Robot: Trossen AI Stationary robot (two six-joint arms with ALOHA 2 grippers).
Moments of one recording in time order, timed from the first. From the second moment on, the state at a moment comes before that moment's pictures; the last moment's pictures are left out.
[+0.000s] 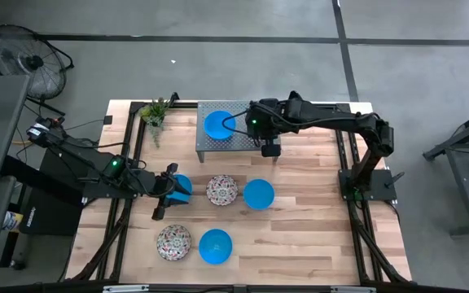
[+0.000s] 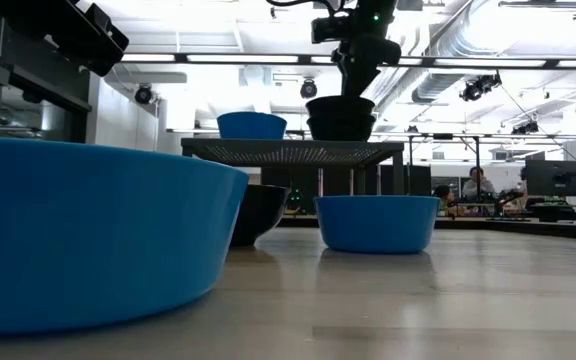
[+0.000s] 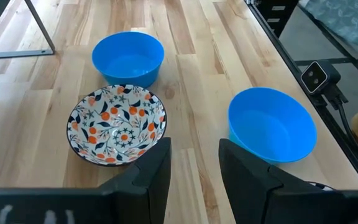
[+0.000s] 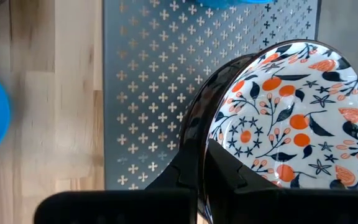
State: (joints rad) left arm -0.45 0.83 0.59 -0.29 -0.22 -0.21; right arm -0.23 1.75 1.70 -1.12 0.28 -0.36
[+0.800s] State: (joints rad) left arm -0.45 0.83 0.59 -0.29 -0.22 -0.21; right arm -0.24 1.76 1.70 -1.12 0.28 -0.36
